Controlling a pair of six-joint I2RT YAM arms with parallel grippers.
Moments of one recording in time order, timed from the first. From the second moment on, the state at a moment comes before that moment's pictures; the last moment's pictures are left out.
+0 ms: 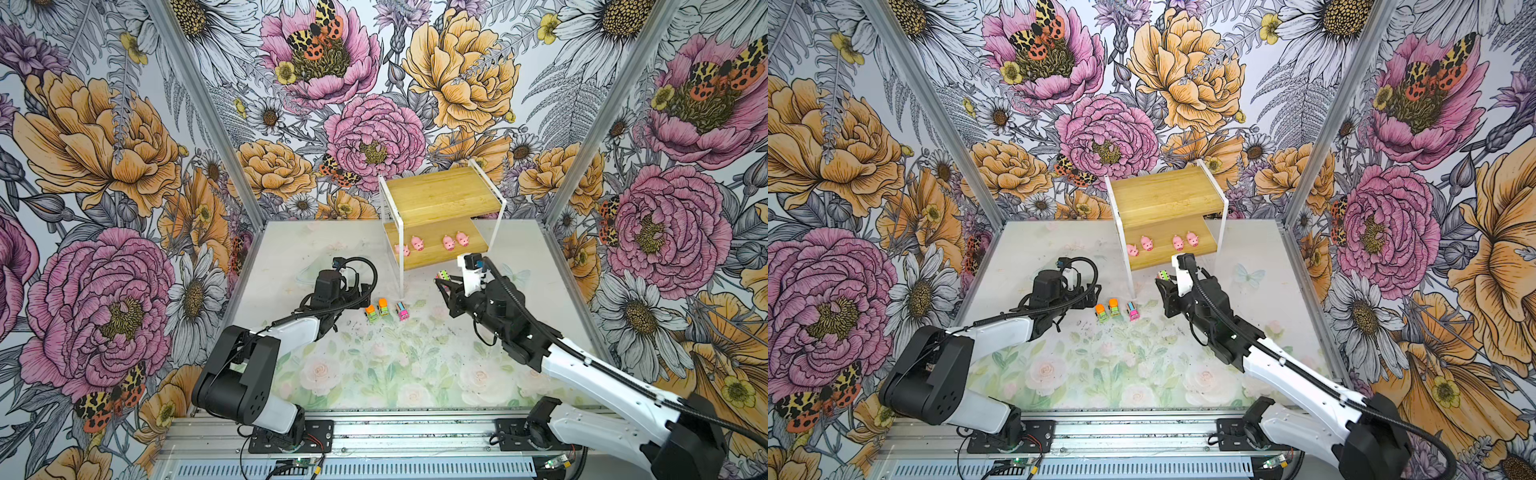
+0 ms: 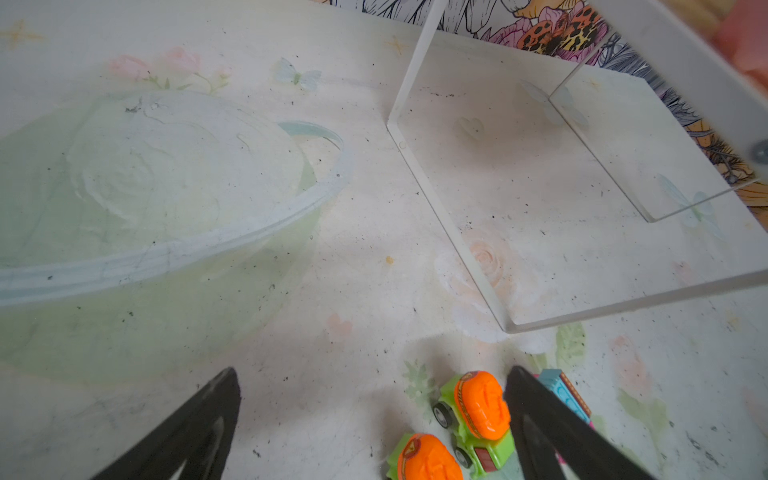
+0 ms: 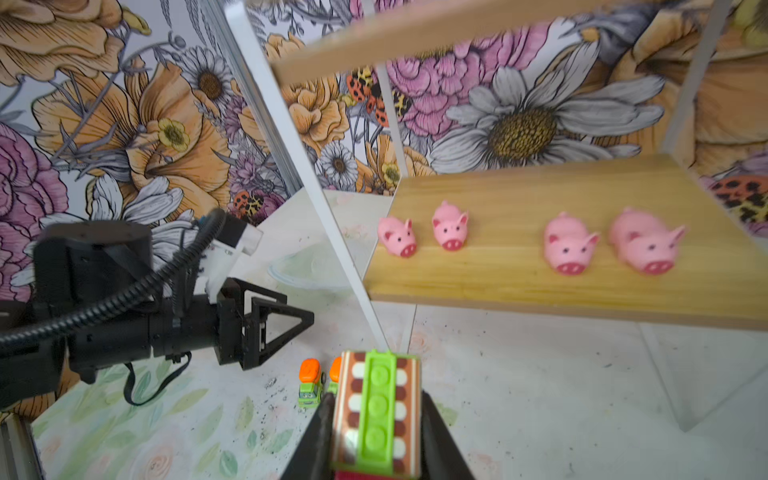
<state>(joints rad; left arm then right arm) -0.31 1.49 0.64 0.26 0.09 -0.30 0.67 0.99 0.81 -0.05 0.07 0.26</state>
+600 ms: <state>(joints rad) -0.31 1.48 0.64 0.26 0.11 -0.31 0.29 1.48 1.76 -0.51 0.01 0.17</state>
